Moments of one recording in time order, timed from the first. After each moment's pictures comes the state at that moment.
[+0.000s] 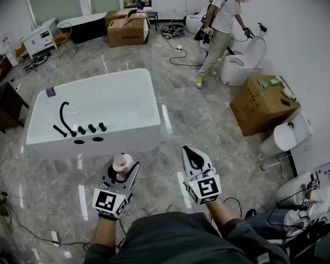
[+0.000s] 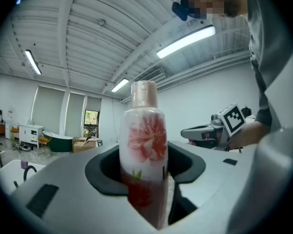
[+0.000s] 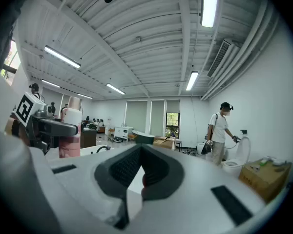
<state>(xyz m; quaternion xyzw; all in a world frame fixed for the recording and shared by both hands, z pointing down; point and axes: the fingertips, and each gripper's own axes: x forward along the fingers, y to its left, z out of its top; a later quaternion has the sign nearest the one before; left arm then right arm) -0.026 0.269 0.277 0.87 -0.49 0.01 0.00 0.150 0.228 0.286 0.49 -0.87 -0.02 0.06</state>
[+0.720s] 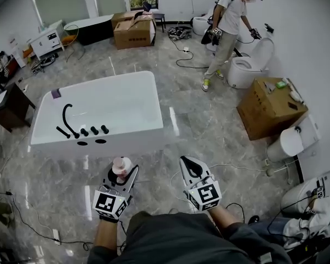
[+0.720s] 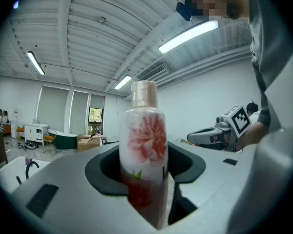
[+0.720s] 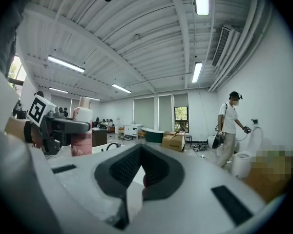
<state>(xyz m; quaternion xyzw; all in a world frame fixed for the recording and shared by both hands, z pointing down) -0.003 0.253 0.294 0.86 -0.51 0.02 0.01 0.171 0.227 0.321 0.43 -0.90 0.02 0.07</state>
